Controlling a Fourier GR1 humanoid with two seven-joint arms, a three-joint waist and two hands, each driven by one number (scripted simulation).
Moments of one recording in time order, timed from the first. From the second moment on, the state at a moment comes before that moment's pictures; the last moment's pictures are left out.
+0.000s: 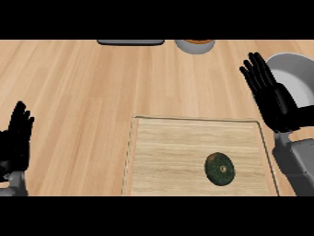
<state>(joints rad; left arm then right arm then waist) -0.01 0.30 0.04 -1.50 0.12 0.39 0.21 -0.35 -0.38 0.18 -1.36 -0.45 -0.02 -0.18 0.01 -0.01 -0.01</state>
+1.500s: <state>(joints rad) -0.09 0.24 -0.12 -1.70 0.19 0.21 0.29 0.20 -0.99 0.26 -2.35 0.22 -0.11 0.25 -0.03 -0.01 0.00</state>
